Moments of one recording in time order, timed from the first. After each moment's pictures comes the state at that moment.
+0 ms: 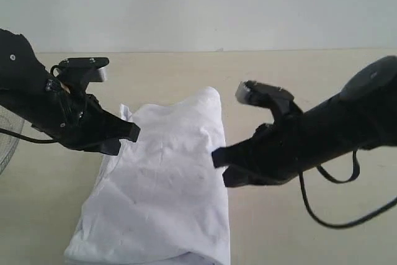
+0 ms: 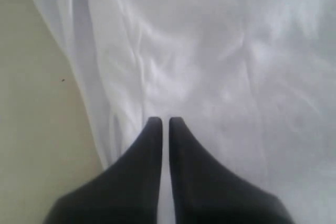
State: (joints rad) left arm -0.37 1.69 -0.92 -0.34 0.49 0.15; right arm 0.31 1.64 -0.77 1.12 0.54 -0.79
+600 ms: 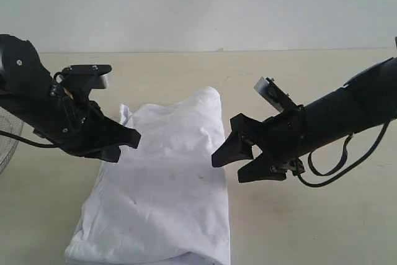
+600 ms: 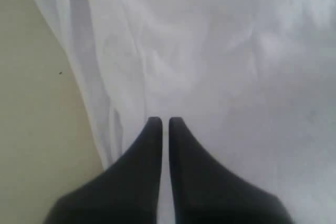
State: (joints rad) left arm -0.37 1.72 -0.92 -0.34 0.49 0.15; right arm 0.09 1.95 -0.93 1.30 0.87 -0.91
